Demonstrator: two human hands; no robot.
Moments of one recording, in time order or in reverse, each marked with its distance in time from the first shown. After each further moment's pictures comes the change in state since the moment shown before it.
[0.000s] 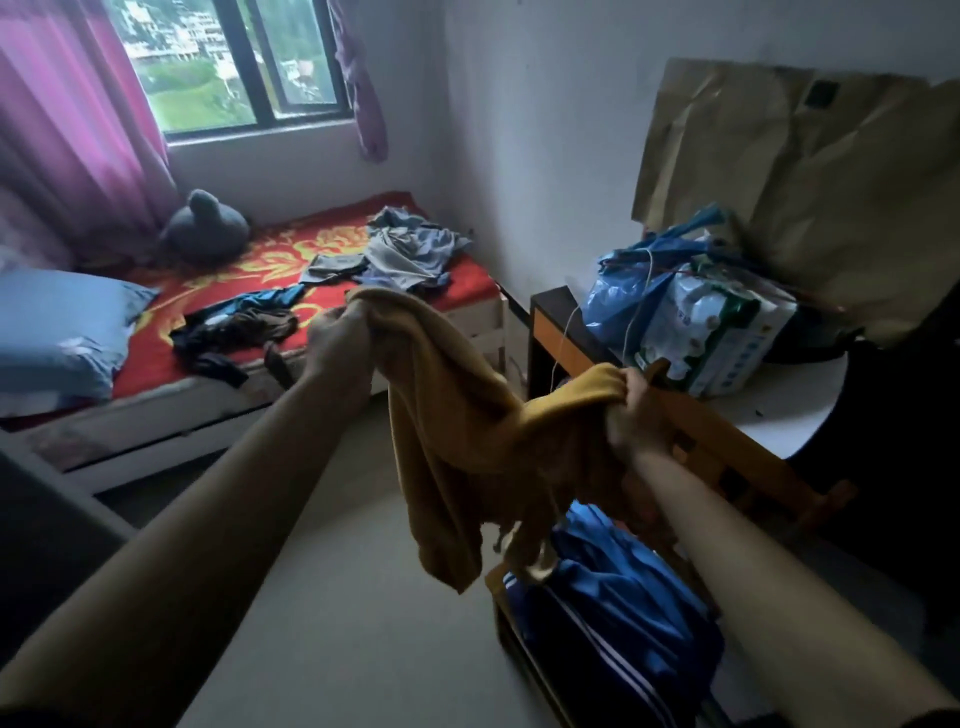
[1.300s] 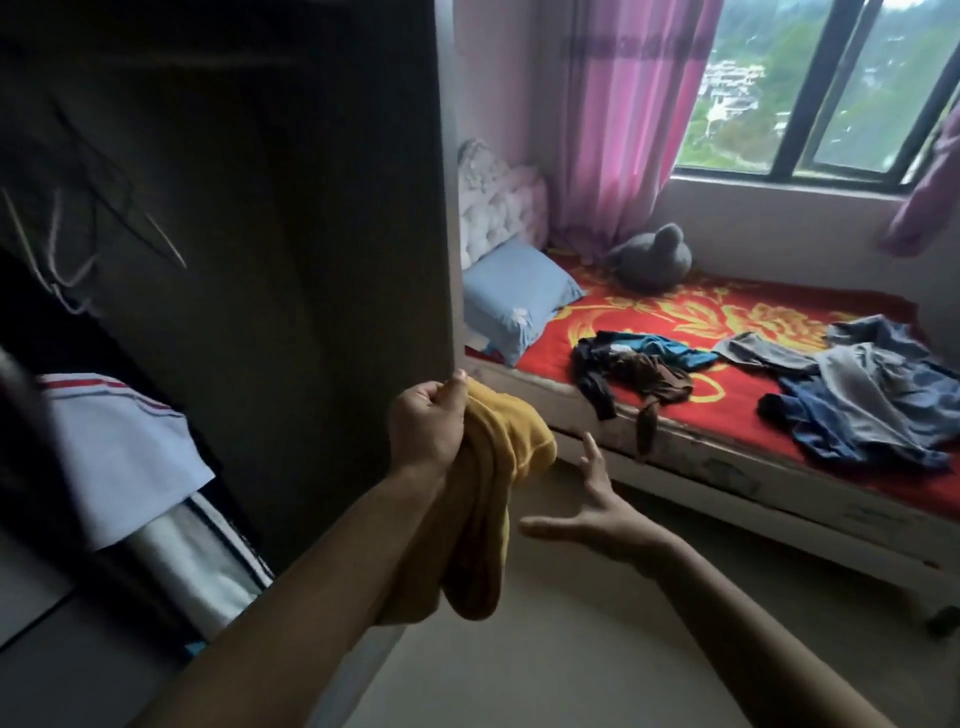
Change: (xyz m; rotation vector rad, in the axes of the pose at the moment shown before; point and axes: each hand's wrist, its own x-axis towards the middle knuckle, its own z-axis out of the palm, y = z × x) left_hand 0.113 0.108 -0.420 0.396 0.840 0.209; right_hand -0.097 -0.288 0.511 -0.069 -1.501 -0.331
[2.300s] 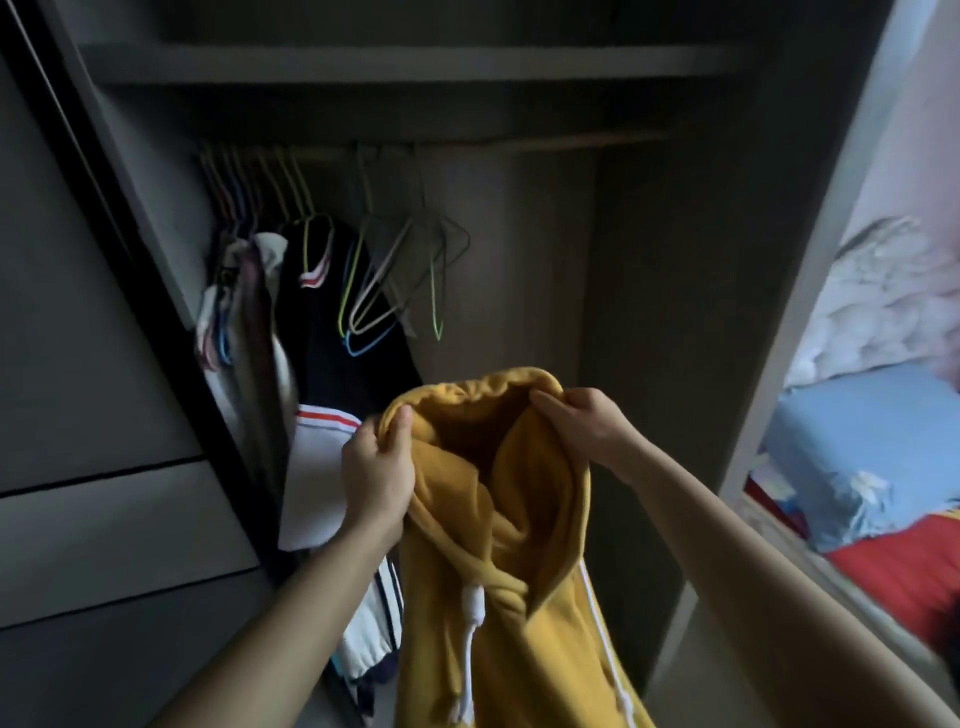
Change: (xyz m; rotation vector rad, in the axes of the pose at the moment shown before) left_hand 0.143 -0.020 -0.145 0.270 1.056 0.029; right_hand 0.298 -0.281 0.073 -0.296 -0.322 -0.605
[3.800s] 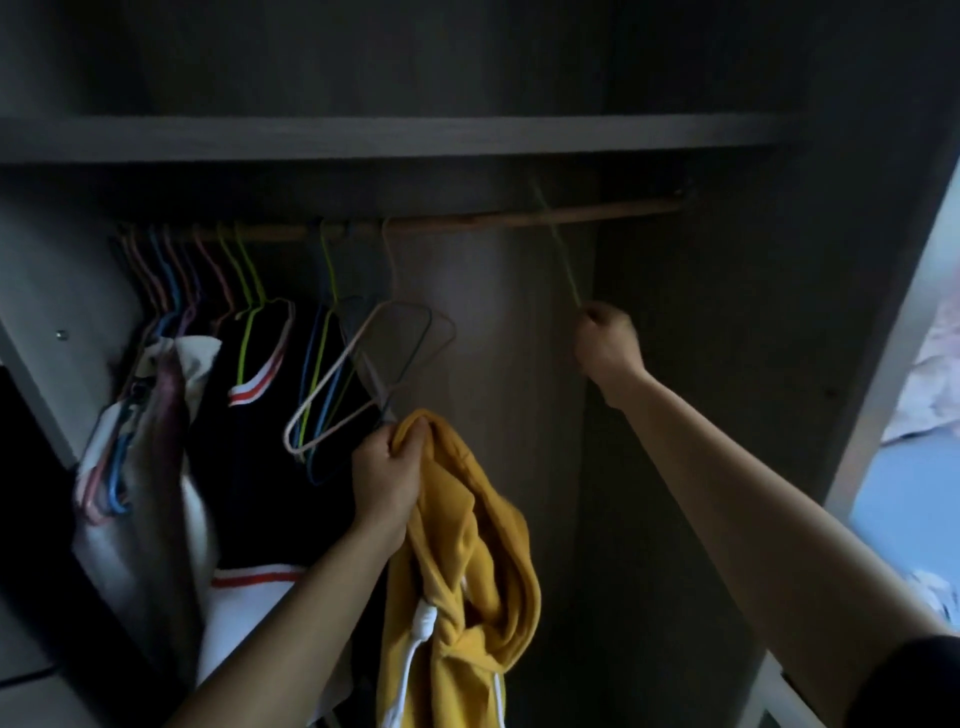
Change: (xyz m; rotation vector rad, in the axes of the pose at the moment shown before) left_hand 0.158 0.020 0.116 -0.150 -0.075 0.064; right_hand 0.232 -0.062 -0.074 0.332 0.396 -0.119
